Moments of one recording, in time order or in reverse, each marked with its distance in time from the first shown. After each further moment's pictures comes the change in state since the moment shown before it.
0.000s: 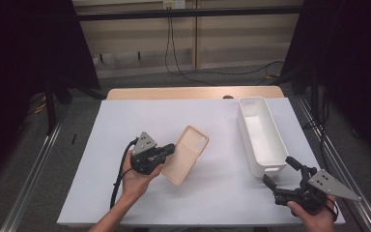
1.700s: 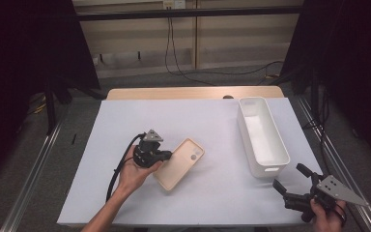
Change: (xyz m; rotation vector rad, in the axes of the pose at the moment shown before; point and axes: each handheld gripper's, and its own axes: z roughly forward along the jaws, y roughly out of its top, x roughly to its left) left arm 0.030 -0.002 0.026 0.362 -0.040 0.020; right arm -0.027 -0.028 -0.019 0.054 -0.065 0.011
